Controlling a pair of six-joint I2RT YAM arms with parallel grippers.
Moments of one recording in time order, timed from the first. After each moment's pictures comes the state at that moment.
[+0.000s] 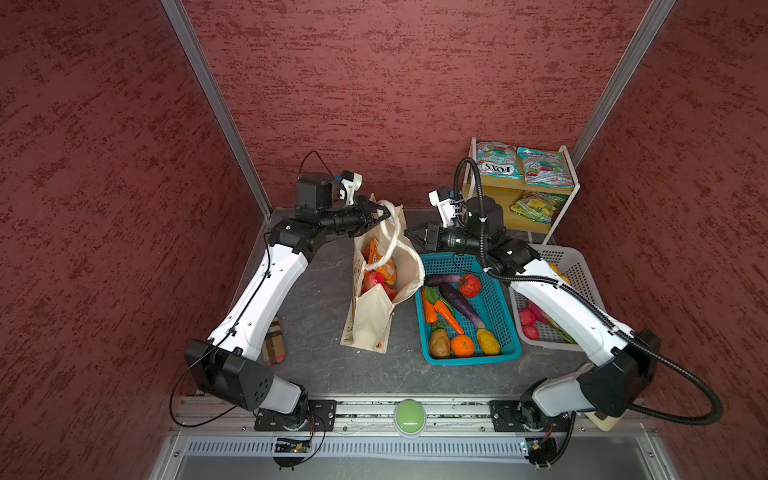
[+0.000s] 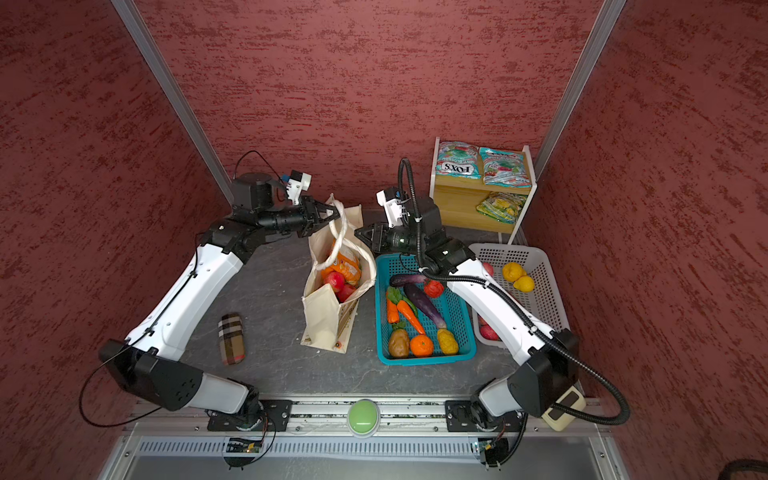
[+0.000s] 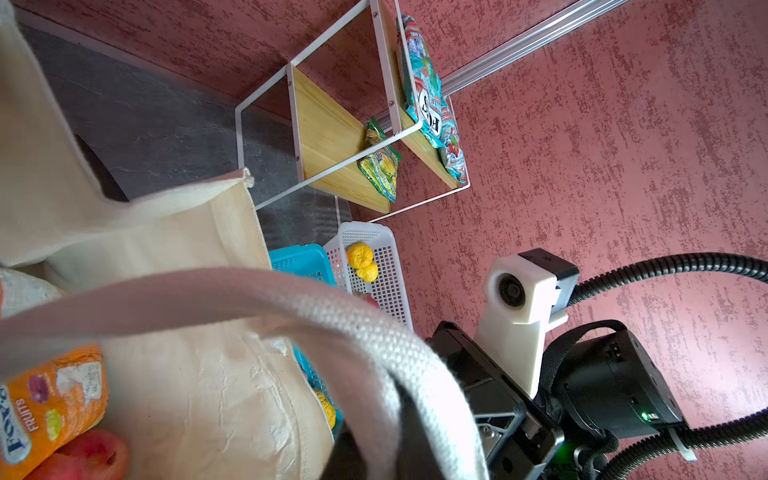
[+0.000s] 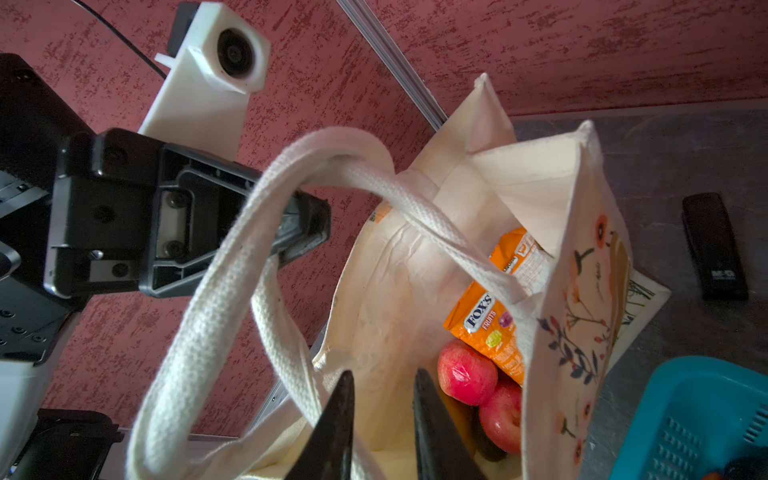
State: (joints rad) left arm -0.32 1.48 1.61 -0.51 0.71 -0.84; right arm 0.55 1.46 1.43 -0.28 -0.53 0.61
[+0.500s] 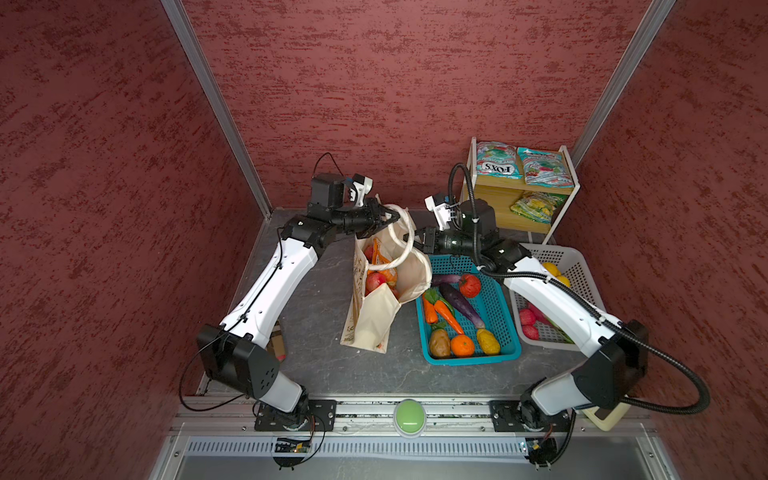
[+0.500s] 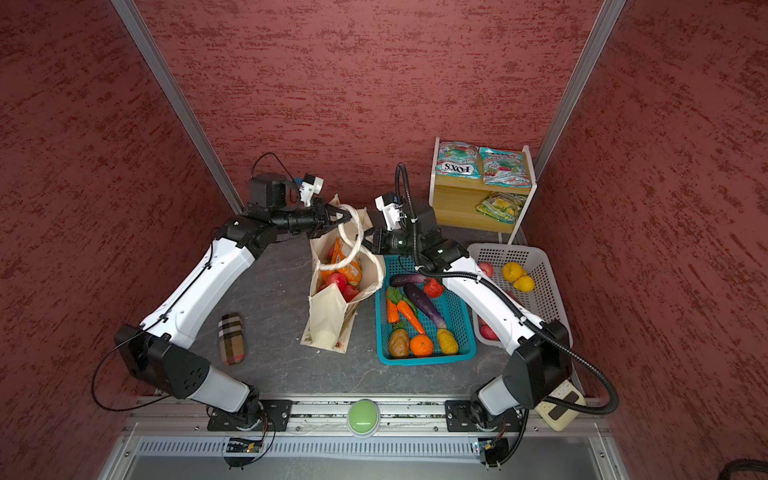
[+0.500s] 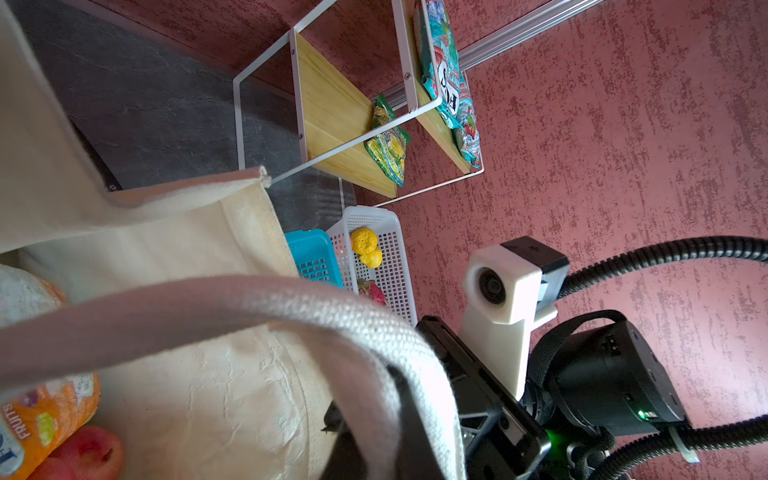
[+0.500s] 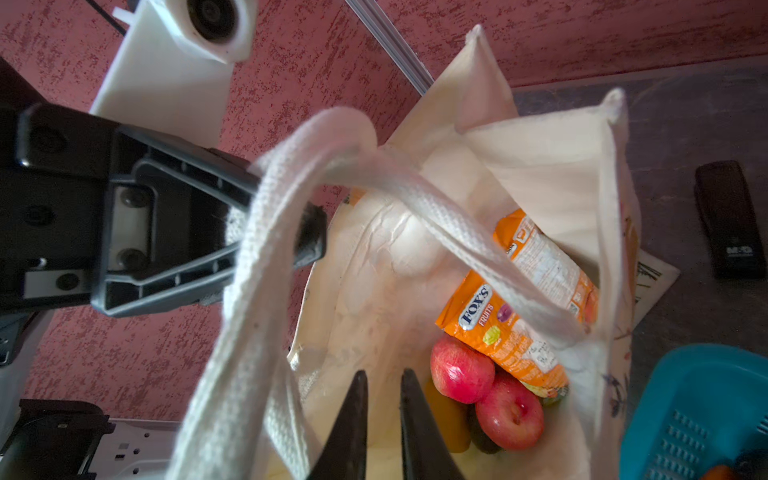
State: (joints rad) left arm -0.34 1.53 1.63 -0.53 0.71 -0.83; right arm 0.54 1.51 1.42 -0.26 -0.57 0.61
